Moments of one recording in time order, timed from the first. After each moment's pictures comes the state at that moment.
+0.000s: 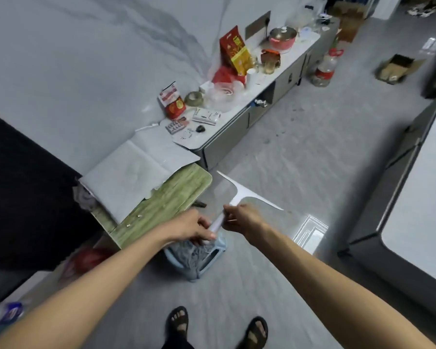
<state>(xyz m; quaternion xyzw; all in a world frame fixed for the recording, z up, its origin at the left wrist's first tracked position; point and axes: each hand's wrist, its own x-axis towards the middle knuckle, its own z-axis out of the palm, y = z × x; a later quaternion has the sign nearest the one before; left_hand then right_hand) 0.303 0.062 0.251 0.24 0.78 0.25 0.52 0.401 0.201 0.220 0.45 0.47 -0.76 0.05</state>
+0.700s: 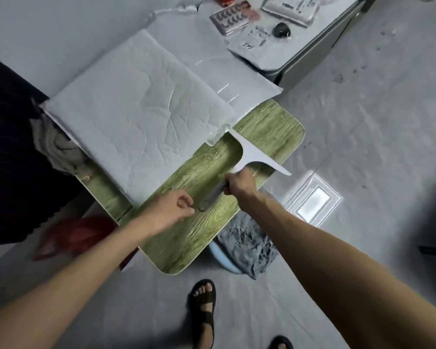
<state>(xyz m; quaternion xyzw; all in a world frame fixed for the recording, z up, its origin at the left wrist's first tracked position) -0.053 -0.133 -0.147 0.19 0.84 0.23 0.46 0.012 0.050 -0.203 0.54 0.61 -0.57 0.10</state>
